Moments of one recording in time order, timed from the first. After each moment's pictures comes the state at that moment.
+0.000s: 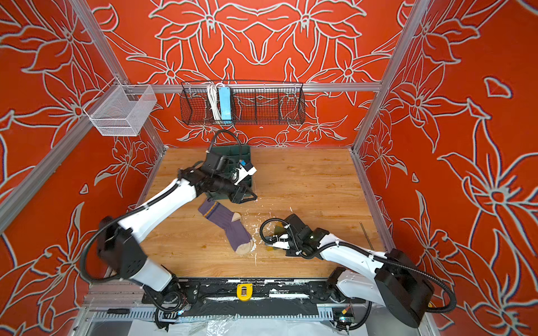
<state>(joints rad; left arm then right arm) -0.48 1.43 1.30 -0.62 0.61 0.17 0.76 1.17 0.49 -0.39 -0.06 -0.77</state>
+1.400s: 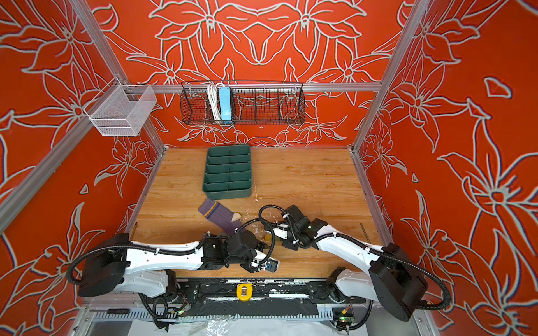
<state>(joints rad) -1.19 1.43 0.70 0.01 -0.01 0.76 0.69 1.21 0.59 -0.45 -0.11 -0.60</state>
